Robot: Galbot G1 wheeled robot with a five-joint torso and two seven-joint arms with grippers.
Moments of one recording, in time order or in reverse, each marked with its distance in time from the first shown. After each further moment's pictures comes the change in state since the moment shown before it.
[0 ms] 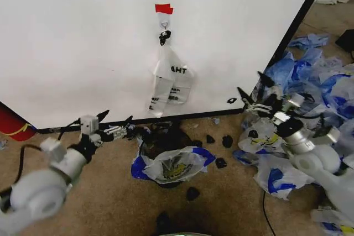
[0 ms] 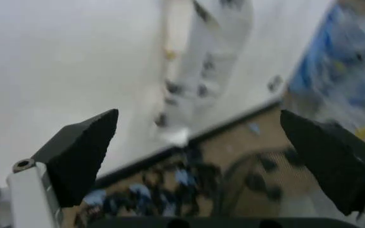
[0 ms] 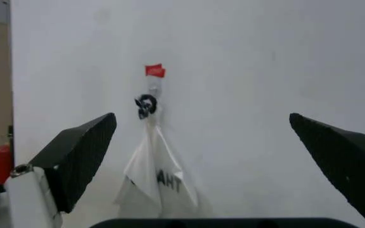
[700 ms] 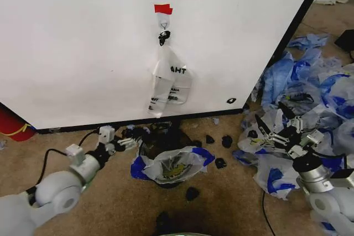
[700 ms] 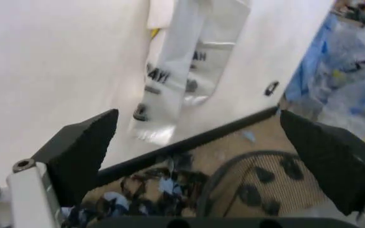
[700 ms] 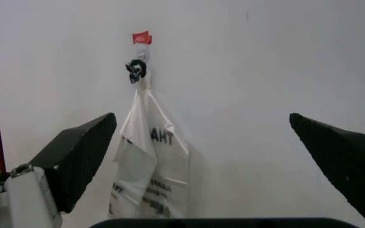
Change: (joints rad) left arm -0.372 -0.300 0.440 0.135 0.206 -0.017 -0.059; right arm -0.259 0.173 0.148 0.013 -0.089 0.015 -0.064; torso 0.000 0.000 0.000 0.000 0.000
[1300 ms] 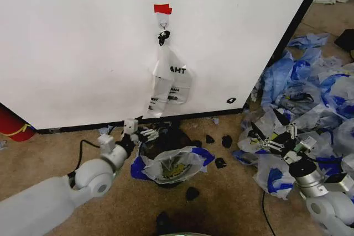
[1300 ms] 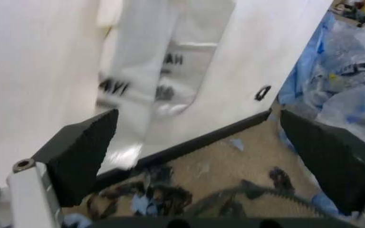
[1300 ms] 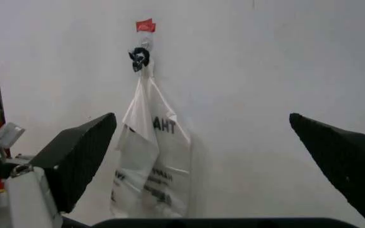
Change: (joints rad) left arm -0.441 -0.130 0.391 0.074 -0.061 0.074 -0.128; right arm 0.002 -0.027 -0.013 -0.025 -0.004 0.009 -0.012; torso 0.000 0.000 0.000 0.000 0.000
